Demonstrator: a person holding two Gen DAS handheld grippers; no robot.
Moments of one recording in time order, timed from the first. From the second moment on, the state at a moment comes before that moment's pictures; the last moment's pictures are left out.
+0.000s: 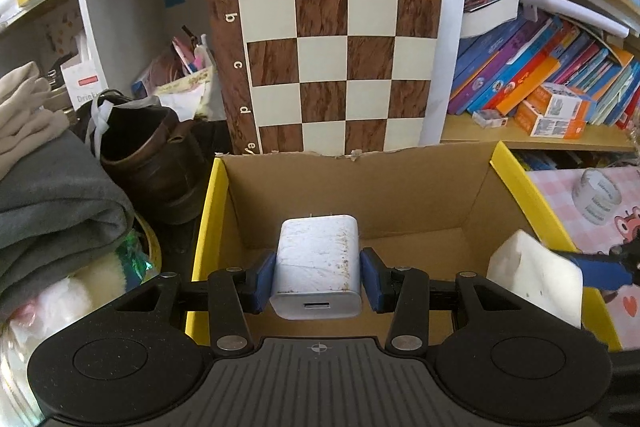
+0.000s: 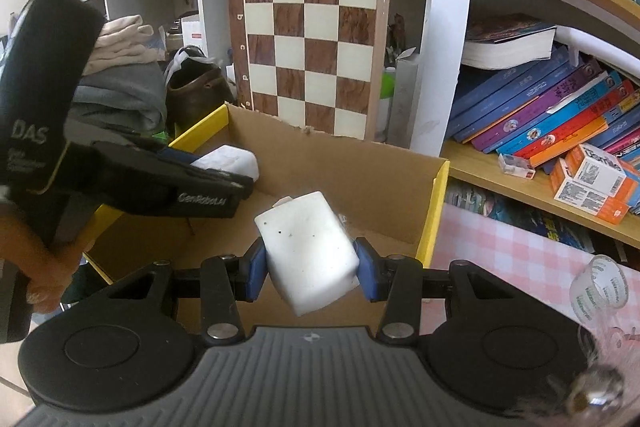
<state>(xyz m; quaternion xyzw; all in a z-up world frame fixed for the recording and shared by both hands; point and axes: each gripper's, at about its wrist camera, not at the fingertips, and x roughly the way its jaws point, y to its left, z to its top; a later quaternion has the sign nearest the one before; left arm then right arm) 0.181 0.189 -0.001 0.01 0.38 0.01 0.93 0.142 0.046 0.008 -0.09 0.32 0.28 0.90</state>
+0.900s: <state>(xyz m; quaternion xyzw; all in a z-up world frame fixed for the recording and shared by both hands) 0.199 0.185 -0.017 0.03 0.42 -0.01 0.91 0.150 0.054 0.001 -0.10 0.32 0.29 0.90</state>
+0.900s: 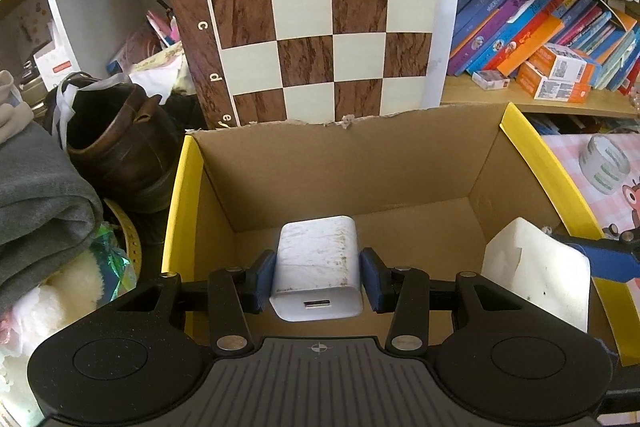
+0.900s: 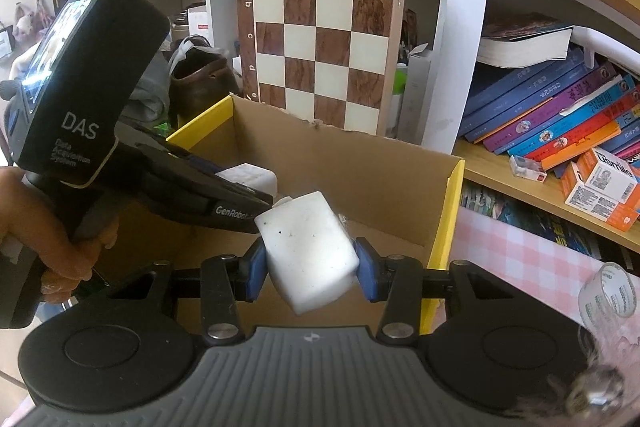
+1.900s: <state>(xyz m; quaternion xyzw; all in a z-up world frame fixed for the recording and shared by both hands) 0.192 0.186 -0.008 0.02 0.40 -0.01 0.92 0.148 0.052 0.000 -0.10 0.33 0.28 0.90</state>
